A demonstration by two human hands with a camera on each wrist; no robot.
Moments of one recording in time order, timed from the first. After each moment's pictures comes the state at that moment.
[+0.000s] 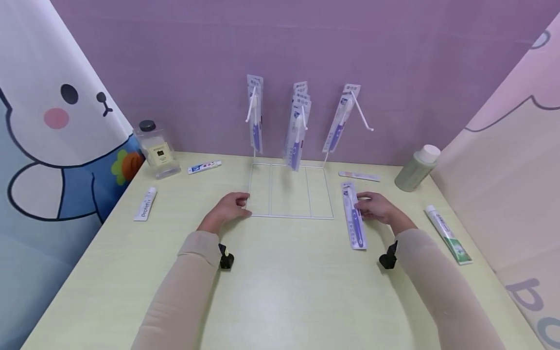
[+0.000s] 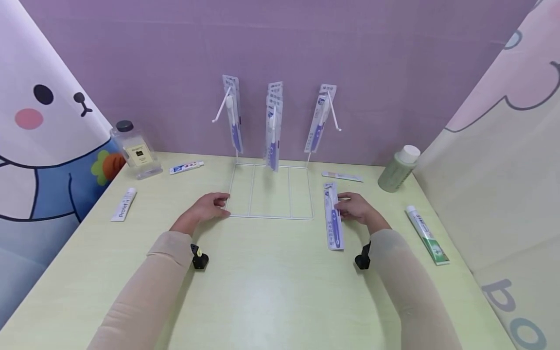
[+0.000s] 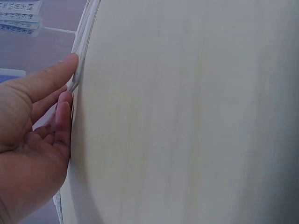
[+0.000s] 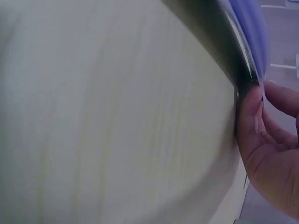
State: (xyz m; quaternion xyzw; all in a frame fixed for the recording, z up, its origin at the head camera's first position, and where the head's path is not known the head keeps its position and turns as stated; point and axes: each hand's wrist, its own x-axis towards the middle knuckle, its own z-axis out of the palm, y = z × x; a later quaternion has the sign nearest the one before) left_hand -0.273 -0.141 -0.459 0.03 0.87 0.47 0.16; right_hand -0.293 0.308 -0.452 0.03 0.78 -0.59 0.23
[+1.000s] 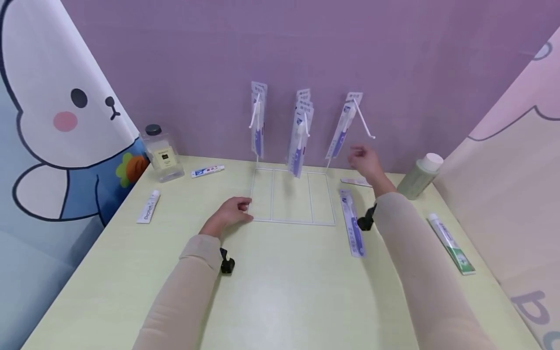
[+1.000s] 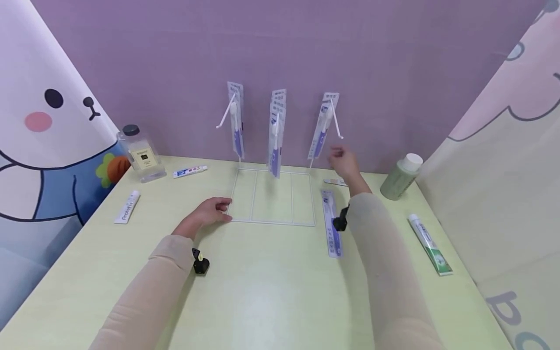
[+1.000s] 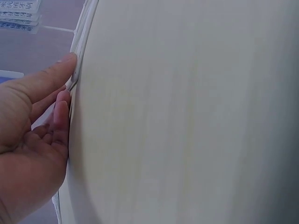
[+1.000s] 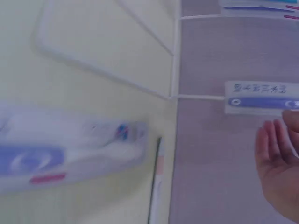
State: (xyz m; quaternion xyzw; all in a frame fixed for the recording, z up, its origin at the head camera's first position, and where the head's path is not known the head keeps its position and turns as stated) left_hand -0.272 -0.139 -0.462 0.02 0.87 0.48 0.14; right_hand -0.371 0.249 -0.364 -0.02 0.83 -0.56 -0.04
